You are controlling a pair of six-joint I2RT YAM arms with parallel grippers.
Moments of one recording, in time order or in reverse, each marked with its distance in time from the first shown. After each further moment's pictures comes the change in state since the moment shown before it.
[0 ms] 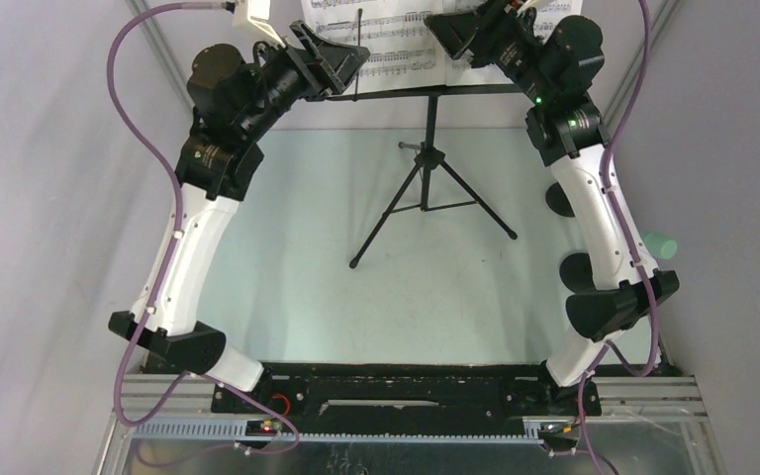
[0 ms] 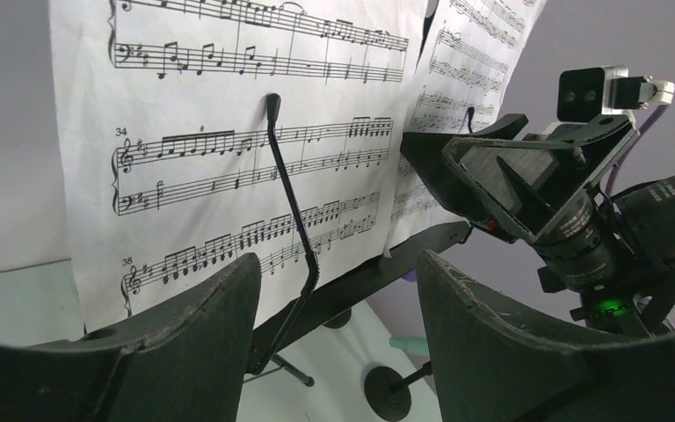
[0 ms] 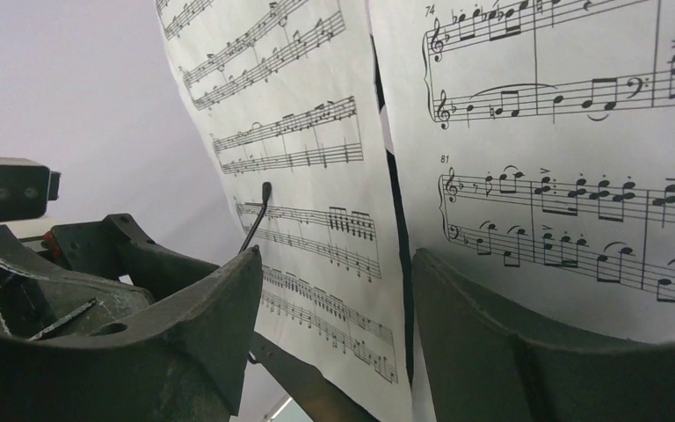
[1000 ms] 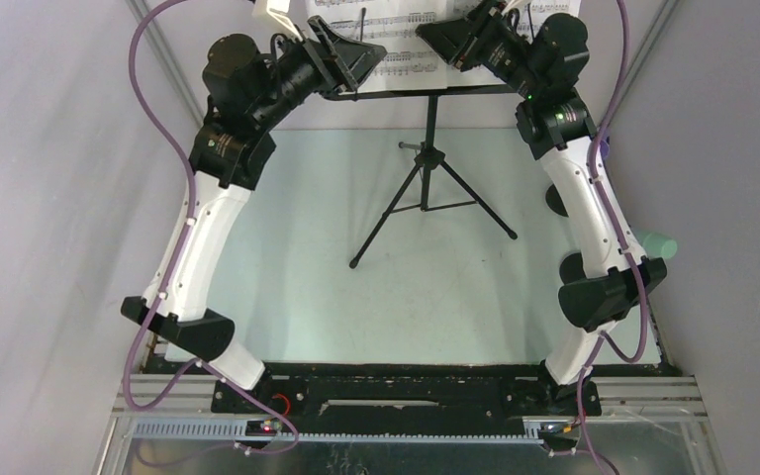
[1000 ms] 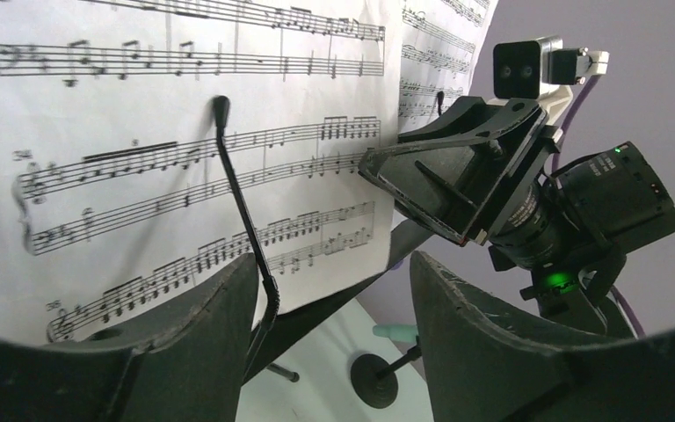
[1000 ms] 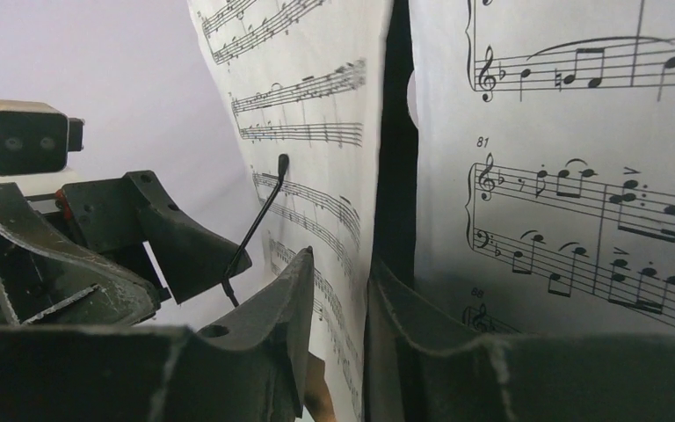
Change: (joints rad) left arm -0.024 0.075 0.080 0.001 0.073 0.003; right arm 0.003 0.075 0.044 0.036 -0.139 0.034
